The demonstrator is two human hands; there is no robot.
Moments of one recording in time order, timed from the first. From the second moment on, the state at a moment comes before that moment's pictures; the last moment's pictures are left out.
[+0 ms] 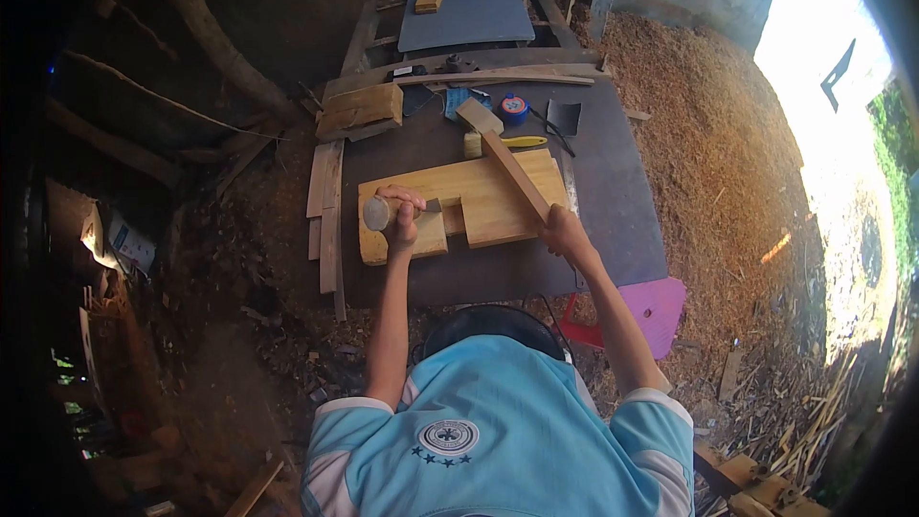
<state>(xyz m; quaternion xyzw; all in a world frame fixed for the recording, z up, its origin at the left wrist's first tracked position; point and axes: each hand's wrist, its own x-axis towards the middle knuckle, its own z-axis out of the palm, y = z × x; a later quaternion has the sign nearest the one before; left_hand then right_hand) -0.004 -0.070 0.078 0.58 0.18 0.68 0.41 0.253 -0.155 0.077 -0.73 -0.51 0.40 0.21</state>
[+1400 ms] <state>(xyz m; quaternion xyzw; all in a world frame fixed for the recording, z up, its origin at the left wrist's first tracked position) 0.016 -0.057 0.103 0.59 0.28 0.65 0.39 0.194 -0.175 0.381 -0.39 -0.80 0.19 0.42</state>
